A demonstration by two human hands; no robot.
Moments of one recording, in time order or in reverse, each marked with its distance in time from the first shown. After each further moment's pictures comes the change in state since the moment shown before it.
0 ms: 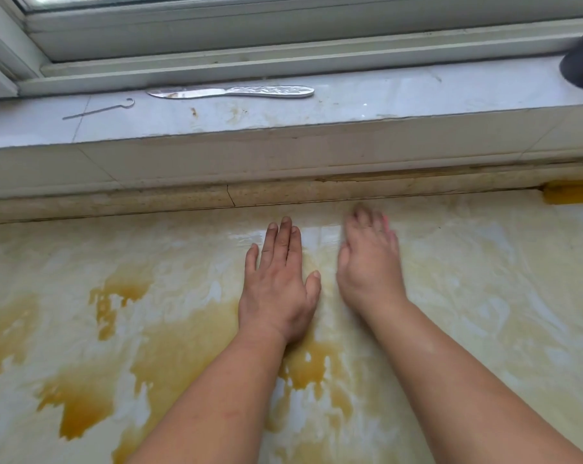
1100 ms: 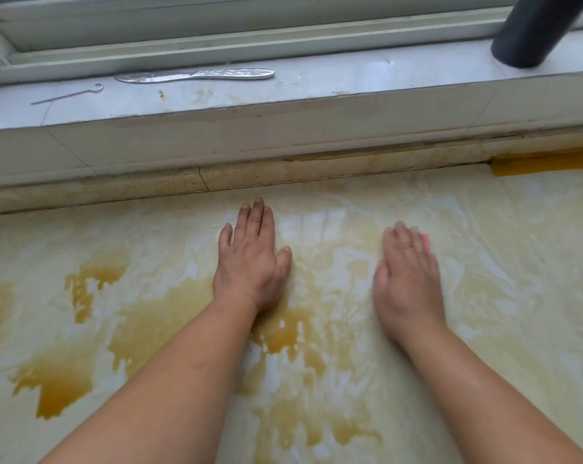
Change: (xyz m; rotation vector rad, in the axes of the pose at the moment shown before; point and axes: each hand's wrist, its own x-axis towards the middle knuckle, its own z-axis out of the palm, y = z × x) left_hand -0.002 -0.003 0.001 -0.037 0.034 0.022; right_hand -0.090 0.082 -0.017 0.025 0.079 0.166
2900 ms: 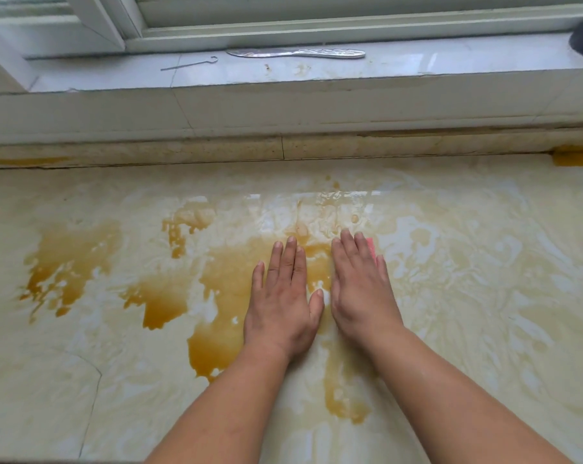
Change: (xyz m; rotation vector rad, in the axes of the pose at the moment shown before) left_hand -0.146 -0.044 0.022 0.048 -0.084 -0.053; right_hand -0.091 -0.117 0.054 -0.046 -0.273 -0.266
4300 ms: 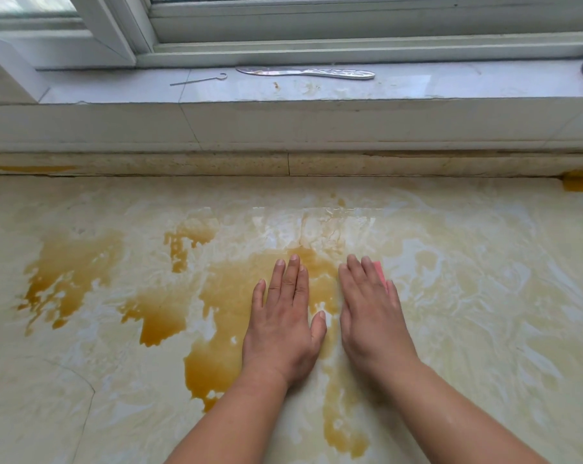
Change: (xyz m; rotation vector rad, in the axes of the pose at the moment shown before) left_hand 0.000 0.000 0.001 0.019 -0.018 -0.008; right_hand -0.006 0.016 0.000 -0.032 -0.001 -0.072
